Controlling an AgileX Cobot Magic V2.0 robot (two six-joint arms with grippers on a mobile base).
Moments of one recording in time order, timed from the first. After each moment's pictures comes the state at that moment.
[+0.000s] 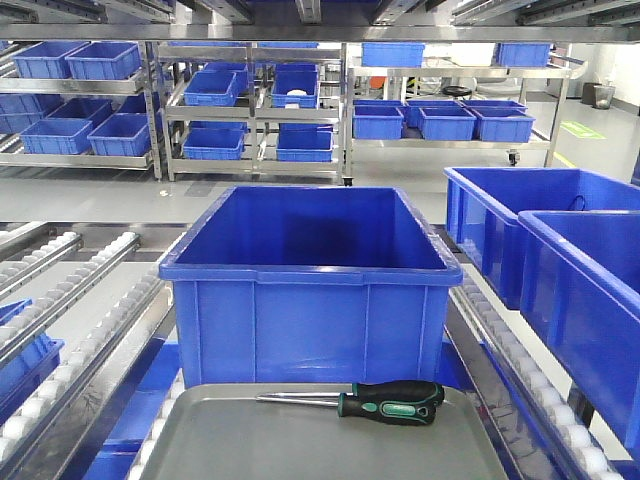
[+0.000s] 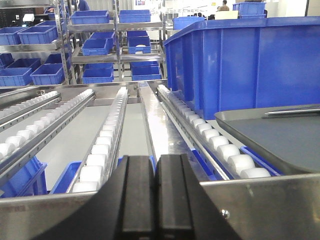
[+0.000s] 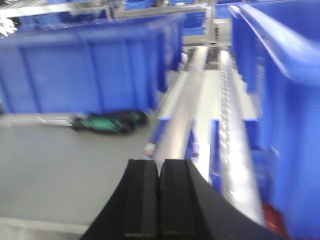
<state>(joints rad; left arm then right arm) -0.10 -0.01 0.03 -0.10 0.08 0.12 0.18 0.26 -0.27 -0.17 0.33 0.27</state>
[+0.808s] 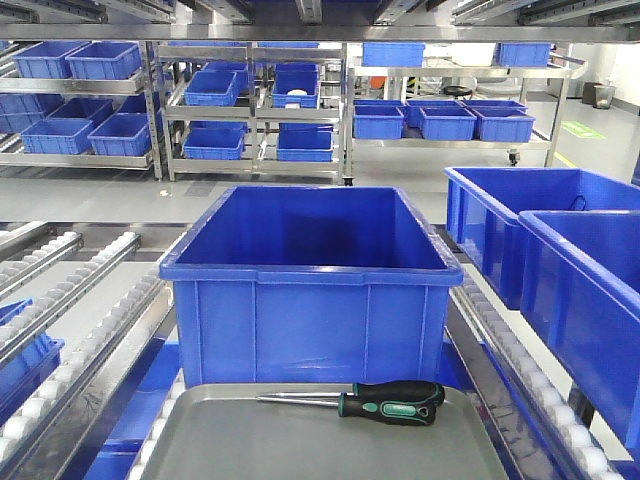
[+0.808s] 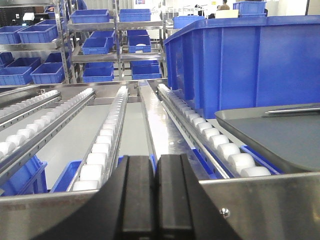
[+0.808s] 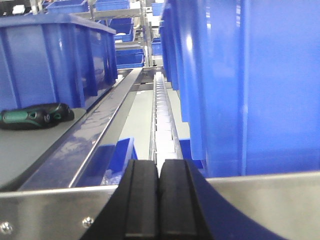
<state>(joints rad) -0.10 -0.01 0.03 -0.10 0.09 0.12 -0.08 -0.01 0.03 0.10 0.16 -0.07</state>
